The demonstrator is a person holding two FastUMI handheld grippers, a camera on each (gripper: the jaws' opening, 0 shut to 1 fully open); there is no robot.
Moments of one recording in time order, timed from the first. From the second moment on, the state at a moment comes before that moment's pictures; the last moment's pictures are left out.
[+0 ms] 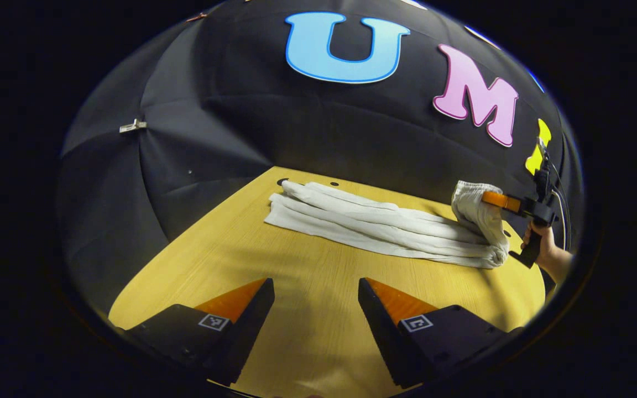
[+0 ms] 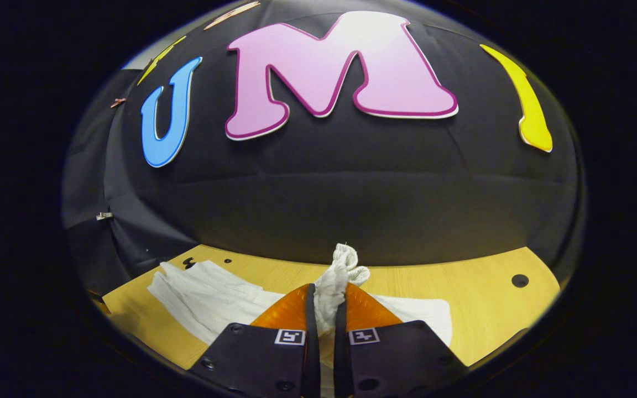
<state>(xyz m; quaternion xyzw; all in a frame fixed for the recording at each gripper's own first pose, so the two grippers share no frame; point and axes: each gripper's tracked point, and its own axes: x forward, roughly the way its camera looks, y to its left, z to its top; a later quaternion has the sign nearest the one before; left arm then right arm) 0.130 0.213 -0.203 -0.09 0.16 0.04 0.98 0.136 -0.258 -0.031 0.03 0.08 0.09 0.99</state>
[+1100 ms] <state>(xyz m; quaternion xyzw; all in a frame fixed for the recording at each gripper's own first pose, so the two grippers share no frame) 0.271 0.283 -0.177 -0.06 0.12 0.09 0.99 0.061 -0.324 -0.029 -0.06 0.13 0.07 0.99</state>
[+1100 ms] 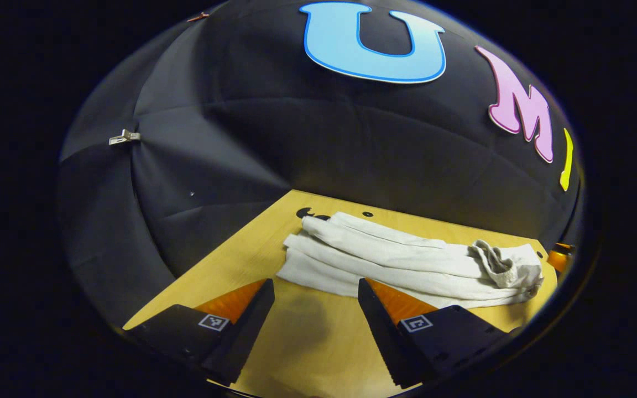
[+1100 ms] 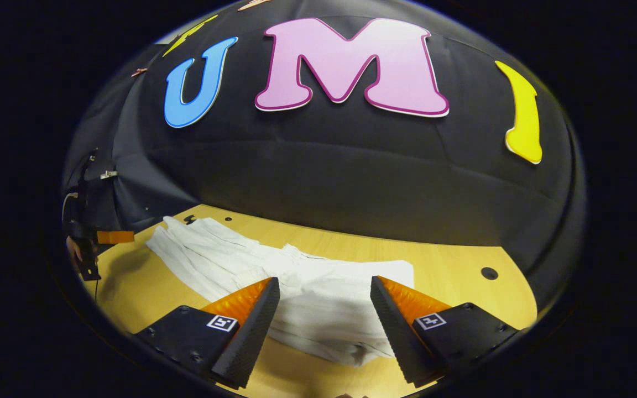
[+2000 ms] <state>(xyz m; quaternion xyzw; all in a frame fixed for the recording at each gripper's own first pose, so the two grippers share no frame) 0.389 0.312 -0.228 0.01 0.22 0.03 0.98 -0.014 -0.386 -0.023 -0.09 0.17 0.07 0.98</state>
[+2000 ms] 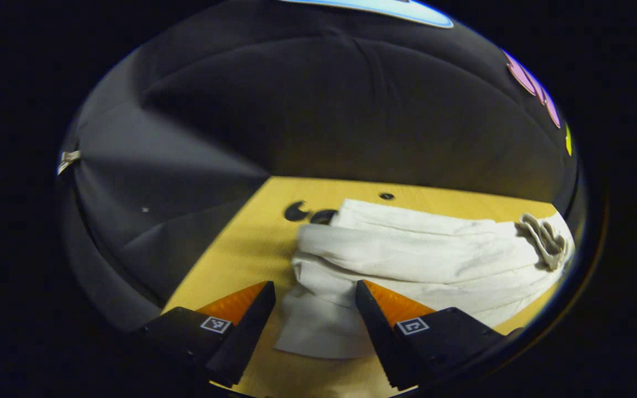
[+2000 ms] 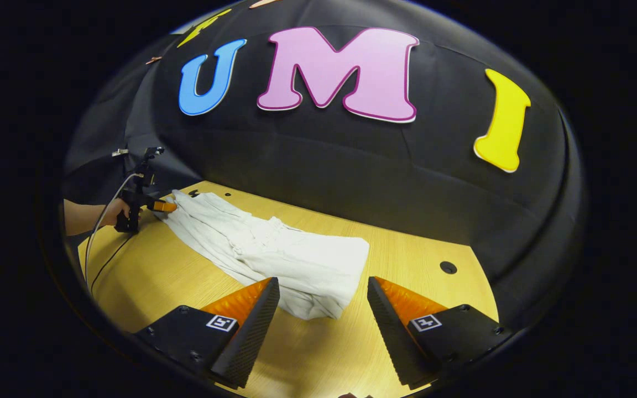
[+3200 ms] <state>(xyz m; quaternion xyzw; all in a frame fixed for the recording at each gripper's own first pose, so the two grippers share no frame) 0.380 0.251 -0.173 0.03 0.21 -0.04 0.98 -0.035 -0.447 -0.033 -0.03 0.18 0.01 0.98</state>
